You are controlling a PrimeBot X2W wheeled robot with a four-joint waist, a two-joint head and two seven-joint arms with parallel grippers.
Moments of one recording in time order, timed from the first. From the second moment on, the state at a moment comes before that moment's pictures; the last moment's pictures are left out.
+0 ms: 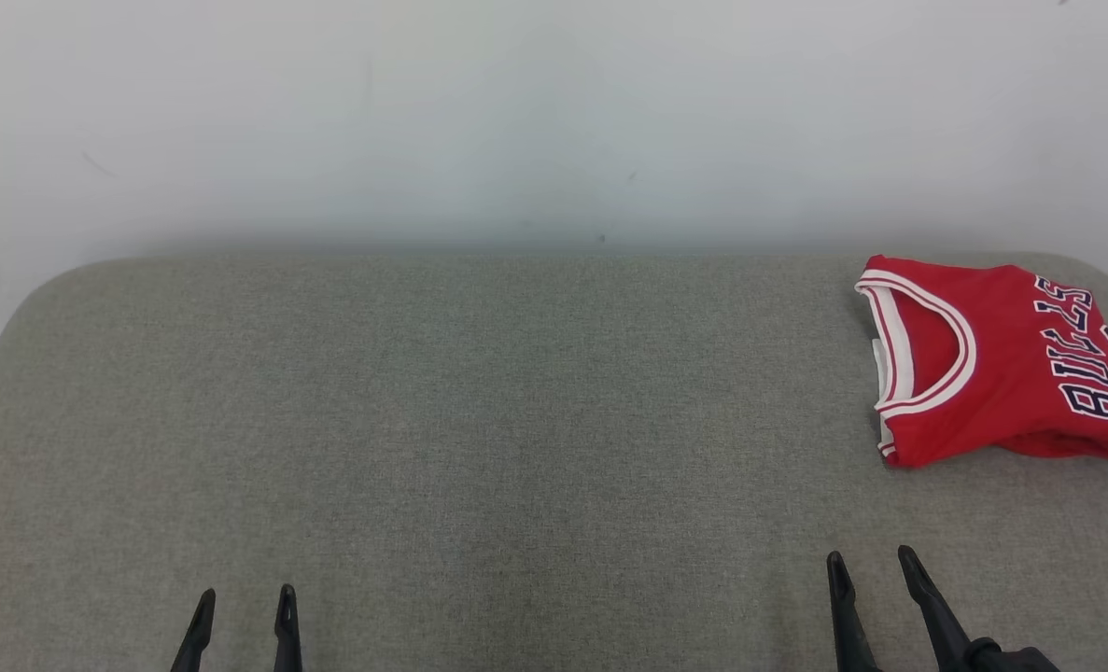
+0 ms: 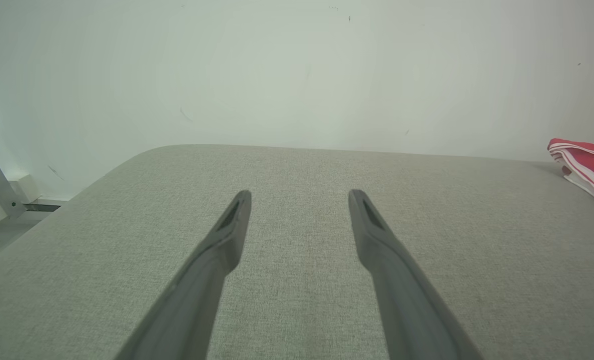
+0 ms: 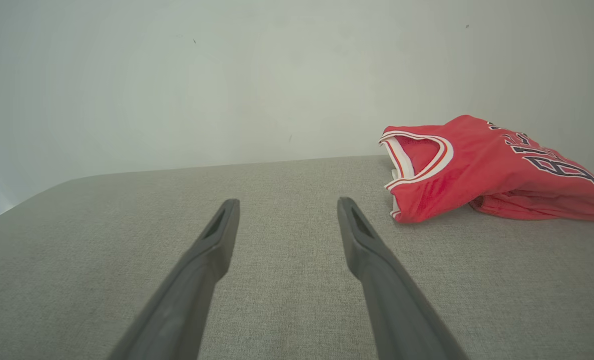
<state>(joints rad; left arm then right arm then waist) 0.14 0.05 0.04 0.09 -0.11 -0.11 -0.26 0.14 -0.05 0.02 0.10 0.14 0.13 -0.26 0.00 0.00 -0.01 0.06</state>
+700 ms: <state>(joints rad) 0.15 0.05 0.03 0.14 -0.12 -0.12 -0.26 0.14 -0.05 0.04 0.13 0.16 0.13 -0.26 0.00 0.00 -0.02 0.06</state>
